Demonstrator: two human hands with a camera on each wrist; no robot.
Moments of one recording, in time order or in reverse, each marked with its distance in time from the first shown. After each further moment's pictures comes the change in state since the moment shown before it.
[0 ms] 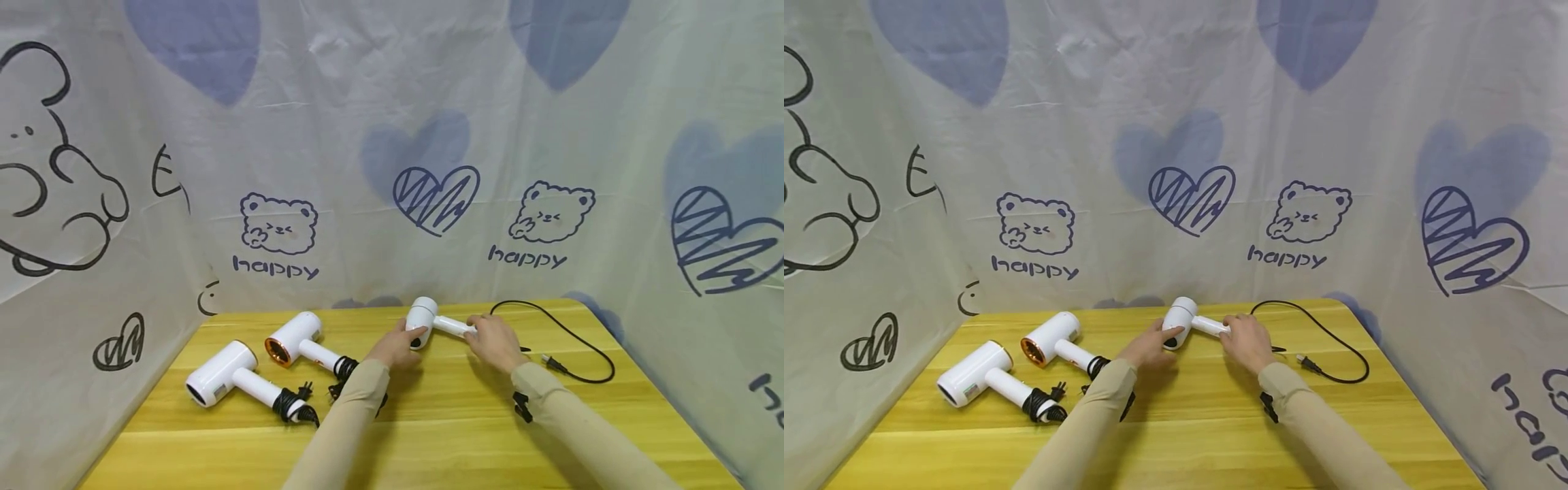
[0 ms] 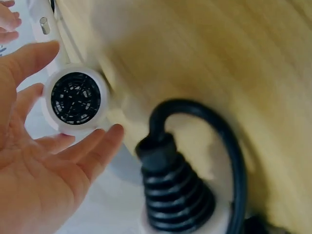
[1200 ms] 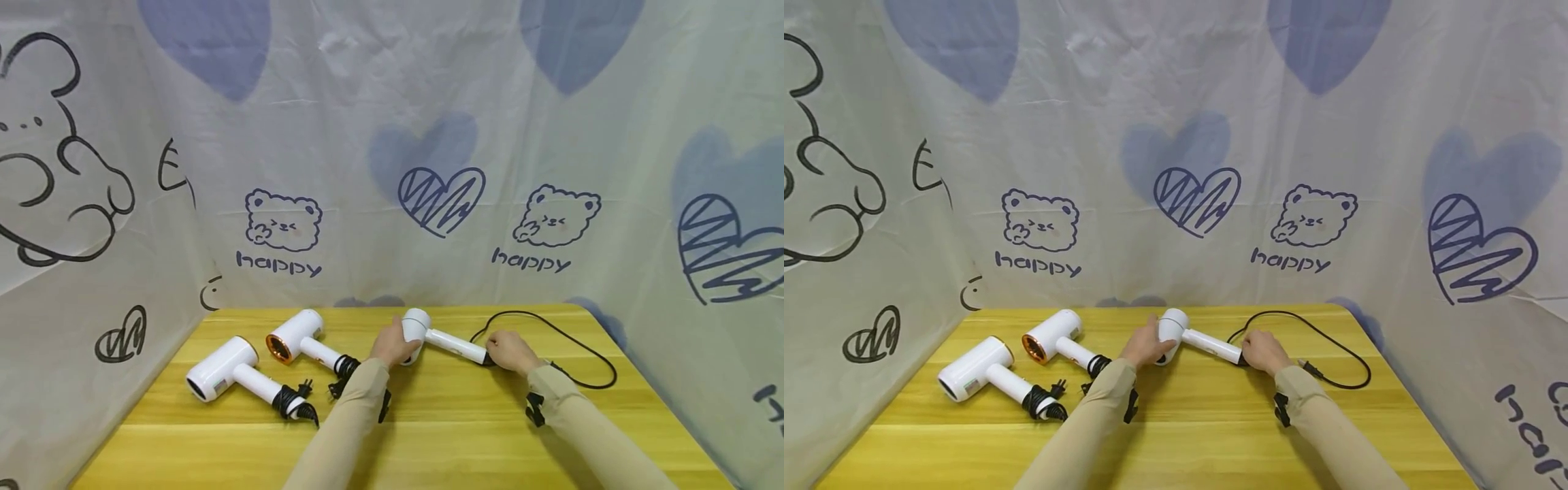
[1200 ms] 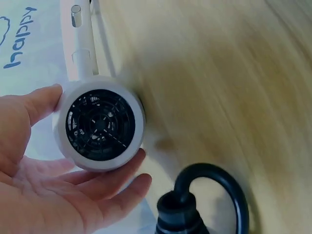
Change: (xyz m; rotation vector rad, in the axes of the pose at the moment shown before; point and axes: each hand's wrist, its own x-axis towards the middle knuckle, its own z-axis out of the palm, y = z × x) left_hand -0.013 0.009 -0.006 -0.273 0.242 -0.193; right_hand -0.011 0.029 -0.008 0.194 -0.267 0.106
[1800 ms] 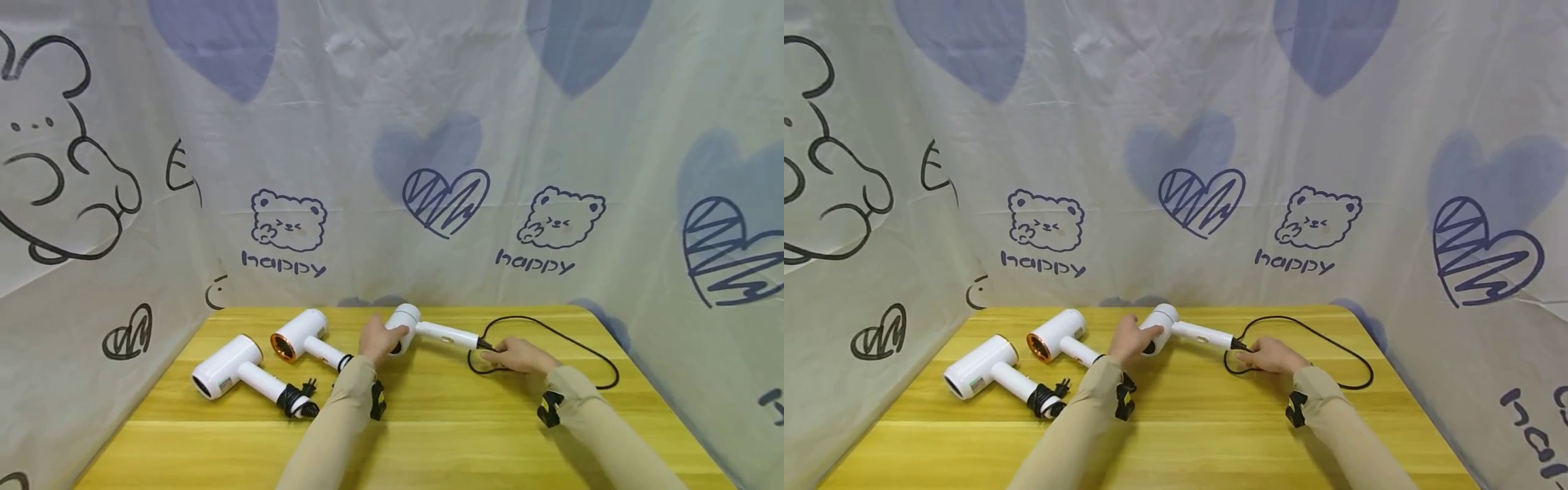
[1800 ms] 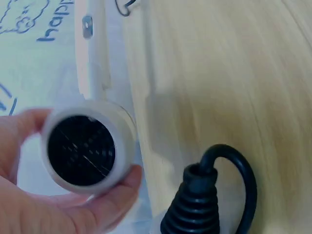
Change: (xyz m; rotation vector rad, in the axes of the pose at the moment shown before) left_hand -0.006 -0.011 -0.028 -0.285 0.150 -0.170; right_hand -0.006 0.010 -0.012 0.163 -0.231 0.001
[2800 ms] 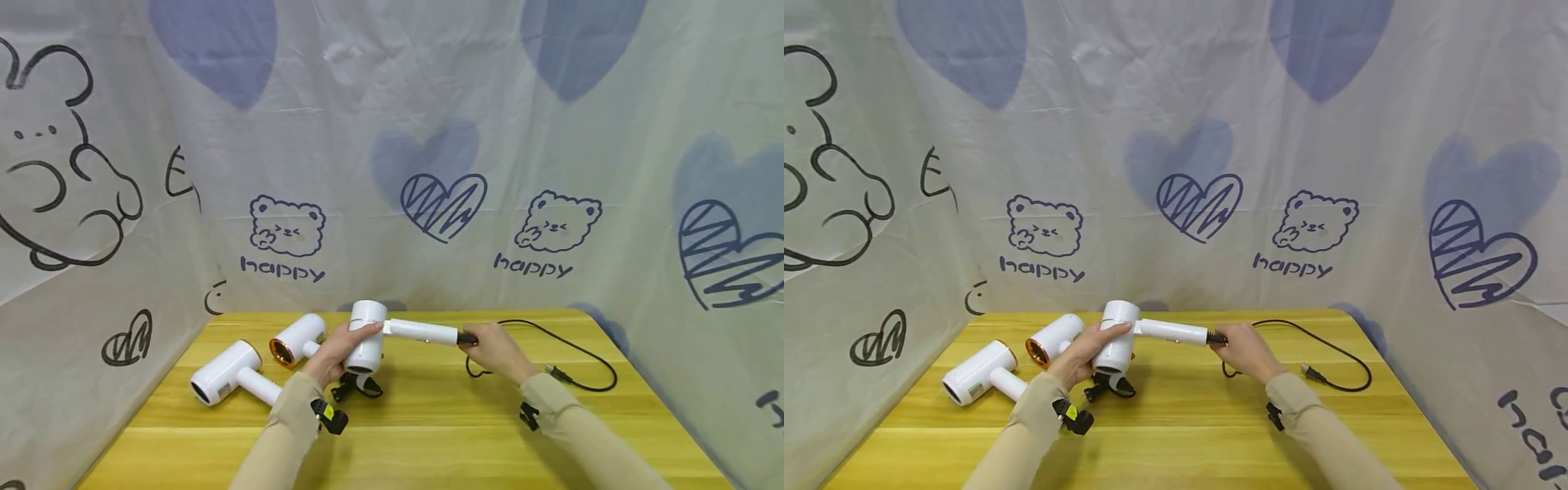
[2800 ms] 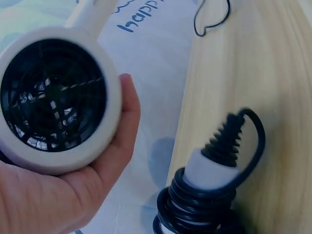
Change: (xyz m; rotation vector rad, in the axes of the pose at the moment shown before) left_hand -0.010 -0.016 -0.066 -0.637 -0.388 -0.140; right_hand 0.004 -0.058 0.016 -0.289 0.460 -0.489
